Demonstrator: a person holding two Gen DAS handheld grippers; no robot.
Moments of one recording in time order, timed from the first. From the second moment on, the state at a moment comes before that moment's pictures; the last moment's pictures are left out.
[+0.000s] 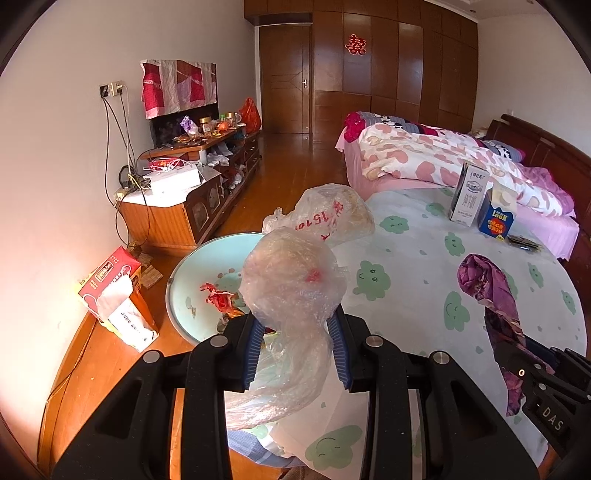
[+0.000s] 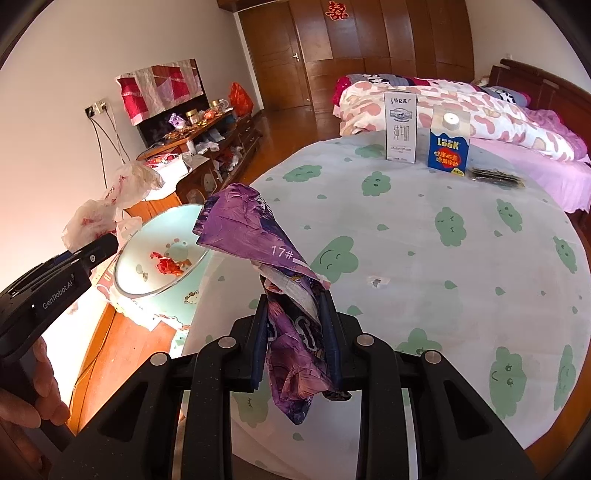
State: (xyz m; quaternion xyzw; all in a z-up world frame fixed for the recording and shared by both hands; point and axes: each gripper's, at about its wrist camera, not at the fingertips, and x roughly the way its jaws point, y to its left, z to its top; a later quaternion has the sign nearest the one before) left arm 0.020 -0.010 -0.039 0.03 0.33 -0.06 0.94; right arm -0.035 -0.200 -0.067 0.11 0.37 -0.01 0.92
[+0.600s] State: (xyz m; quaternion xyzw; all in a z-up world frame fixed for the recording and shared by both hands) left arm 0.036 0.011 -0.036 0.01 0.33 -0.04 0.94; right arm -0.017 -0.173 -0.060 0.11 0.38 0.02 0.92
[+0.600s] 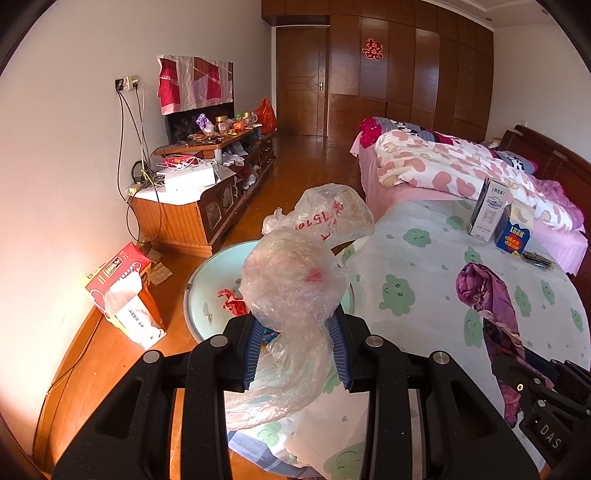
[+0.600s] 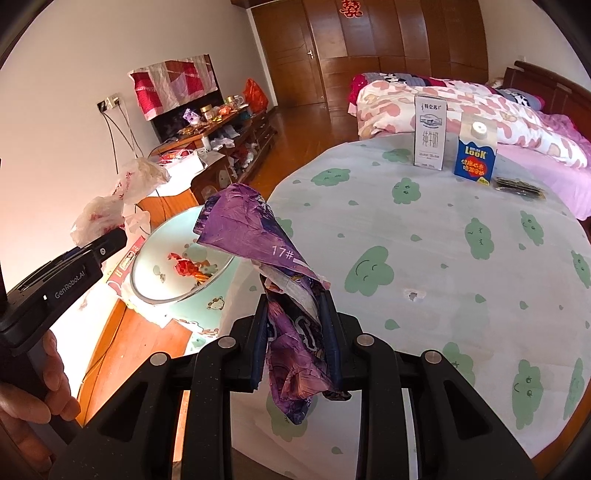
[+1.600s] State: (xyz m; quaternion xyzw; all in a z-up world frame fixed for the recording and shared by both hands) left arm 0.069 0.044 -0.051 0.00 0.34 0.01 0.94; right arm 0.036 -0.119 -0.050 0.08 0.38 0.06 0.92
